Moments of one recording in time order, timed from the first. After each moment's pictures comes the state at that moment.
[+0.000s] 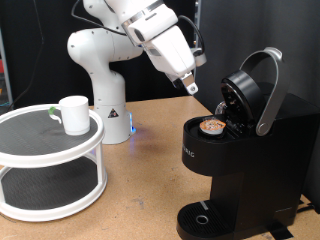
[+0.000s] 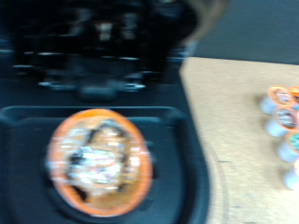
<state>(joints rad) 0.21 -0.31 -0.21 -2.40 0.60 2.32 -1.09</state>
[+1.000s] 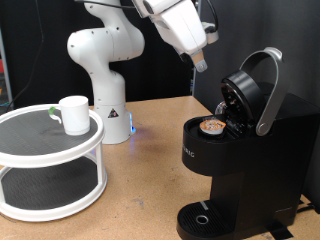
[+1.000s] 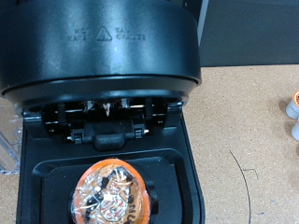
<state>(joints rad) 0.20 -0.26 -0.20 -2.20 0.51 2.07 -0.90</state>
